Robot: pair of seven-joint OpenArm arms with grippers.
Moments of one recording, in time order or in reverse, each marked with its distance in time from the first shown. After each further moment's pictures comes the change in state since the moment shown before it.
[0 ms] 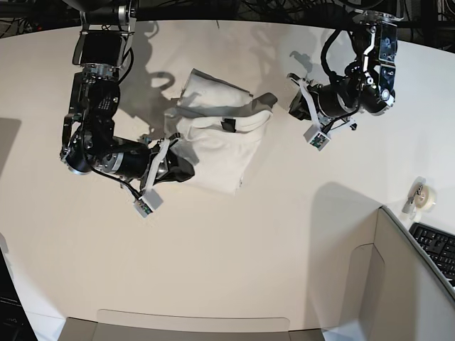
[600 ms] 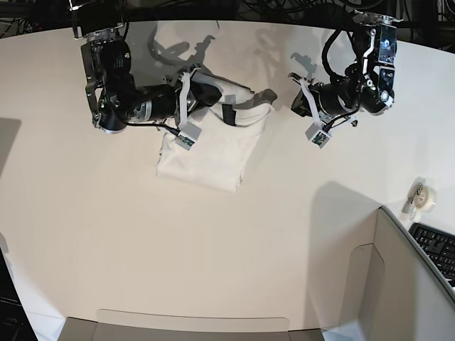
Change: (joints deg) left arm -0.3 -0.1 0.0 -3.3 0.1 0.0 0.1; right arm -11.3 7.5 -16.8 0.1 10.5 0.0 -0.1
